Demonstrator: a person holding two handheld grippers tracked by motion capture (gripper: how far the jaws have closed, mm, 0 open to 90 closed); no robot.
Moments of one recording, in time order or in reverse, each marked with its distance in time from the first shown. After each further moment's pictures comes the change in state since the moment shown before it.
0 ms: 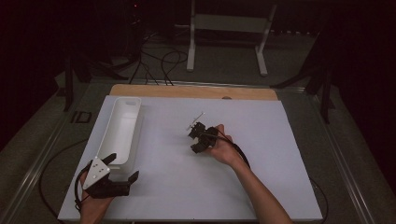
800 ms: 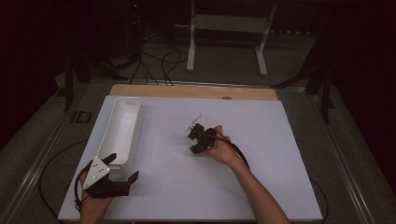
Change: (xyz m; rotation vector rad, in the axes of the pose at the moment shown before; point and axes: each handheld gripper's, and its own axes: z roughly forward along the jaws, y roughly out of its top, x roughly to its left) left arm 0.000 0.000 0.000 0.002 -0.002 0.001; right arm -0.003 -0.002 0.016 0.008 0.025 -0.012
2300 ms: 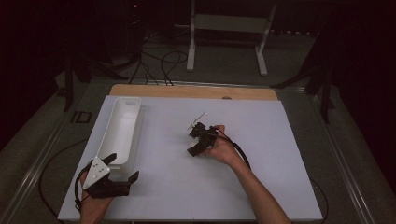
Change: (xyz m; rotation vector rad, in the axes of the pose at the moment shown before) left arm 0.000 0.000 0.000 0.002 -0.002 0.001; right arm -0.005 -0.002 -0.002 -0.038 0.034 0.028
